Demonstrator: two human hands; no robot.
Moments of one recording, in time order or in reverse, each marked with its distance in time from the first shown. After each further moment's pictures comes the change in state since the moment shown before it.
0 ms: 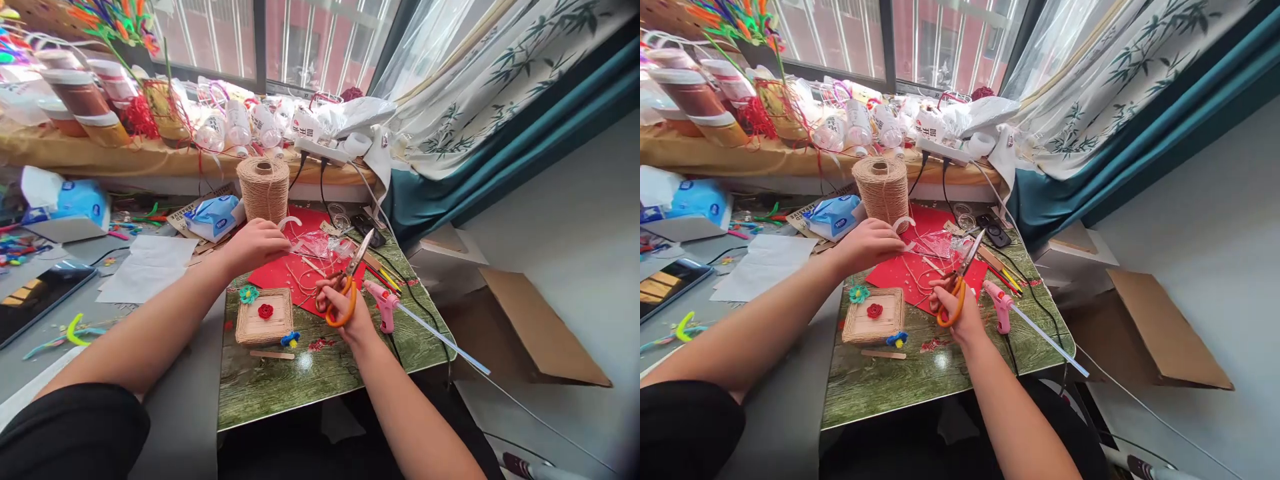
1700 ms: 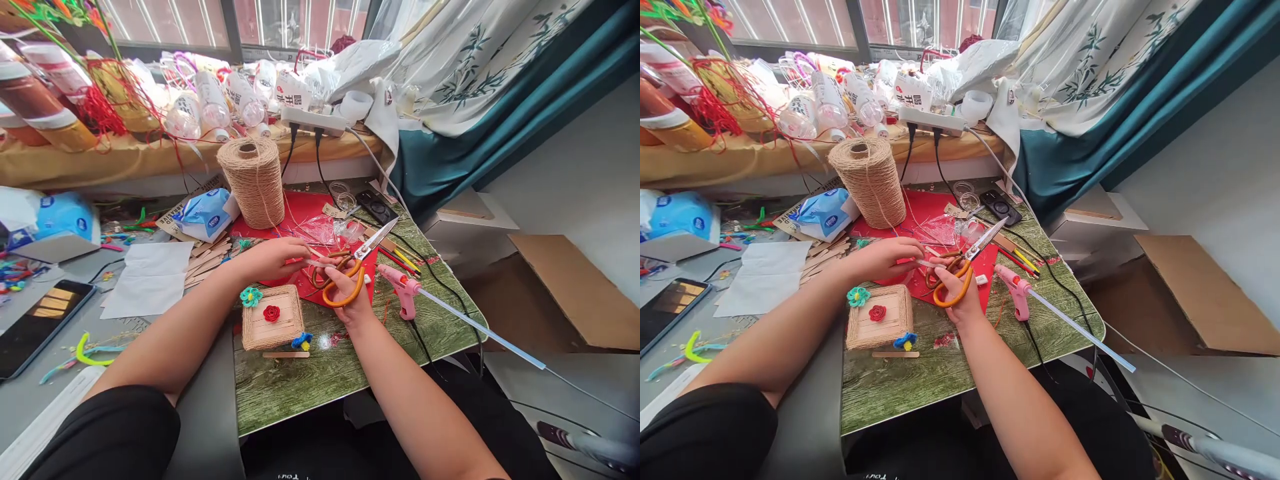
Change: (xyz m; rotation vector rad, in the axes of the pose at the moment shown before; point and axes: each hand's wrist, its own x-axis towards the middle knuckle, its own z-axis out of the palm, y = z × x) left_hand 0.019 0.006 0.044 -0.216 -0.326 0.172; right_hand 0.036 0.034 0.013 0.325 0.133 -0.123
